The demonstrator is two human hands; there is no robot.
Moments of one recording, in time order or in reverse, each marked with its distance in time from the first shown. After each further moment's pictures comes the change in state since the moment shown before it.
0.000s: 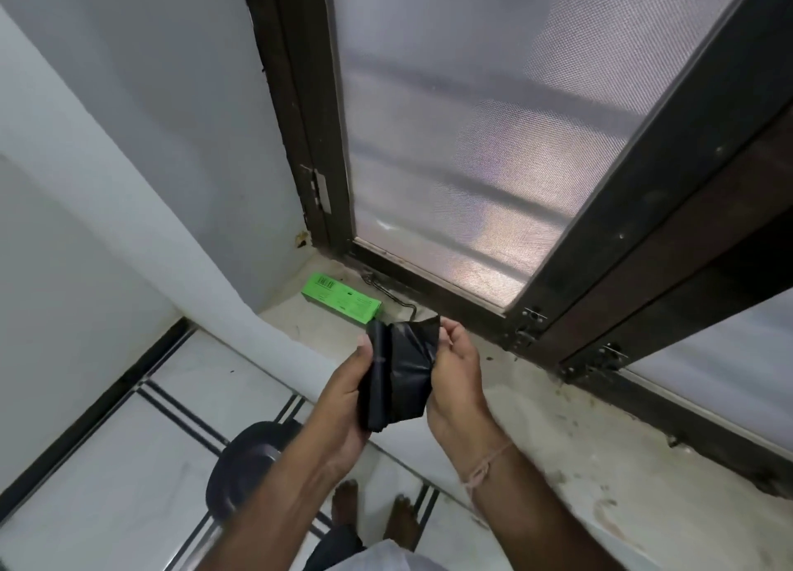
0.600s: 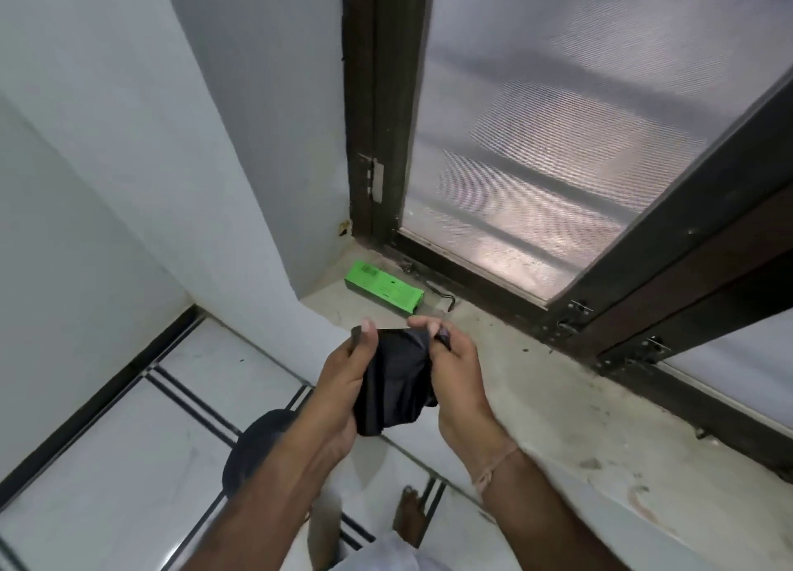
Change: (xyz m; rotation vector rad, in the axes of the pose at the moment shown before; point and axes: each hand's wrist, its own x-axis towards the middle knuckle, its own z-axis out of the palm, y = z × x) left_hand -0.023 0.031 -0.064 0.069 0.030 0.067; right_hand -0.041 0.031 0.039 -0.330 -0.151 -0.061
